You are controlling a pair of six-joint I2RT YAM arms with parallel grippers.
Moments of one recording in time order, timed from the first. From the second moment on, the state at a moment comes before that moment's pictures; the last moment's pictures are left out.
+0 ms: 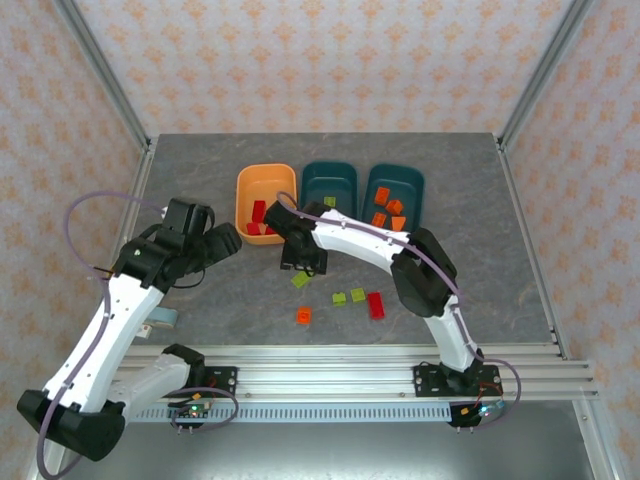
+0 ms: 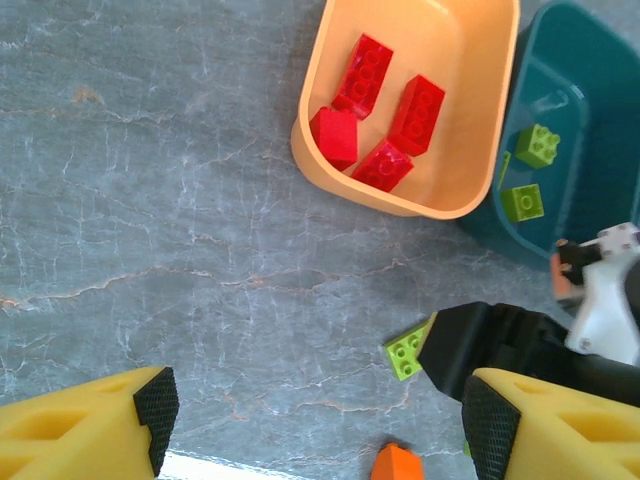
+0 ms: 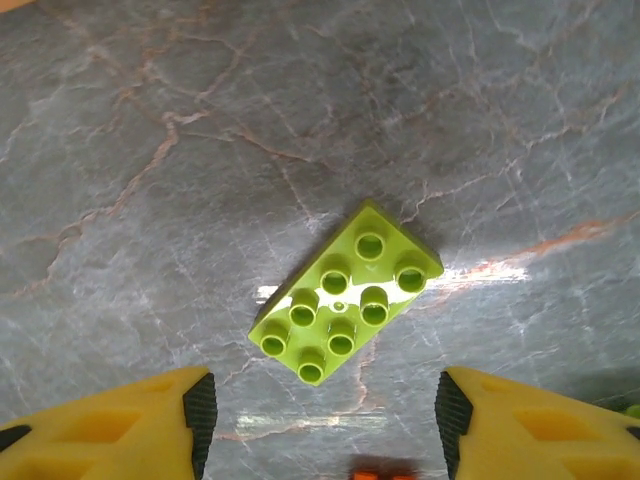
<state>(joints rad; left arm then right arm) -0.29 0.93 1.09 -1.07 -0.11 -0.76 0.93 2.13 1.78 -1.07 -0.01 1.12</state>
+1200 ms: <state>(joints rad) -0.29 0.83 1.06 -1.12 -0.01 -0.75 0.92 2.19 1.71 -1.00 -0.04 1.43</state>
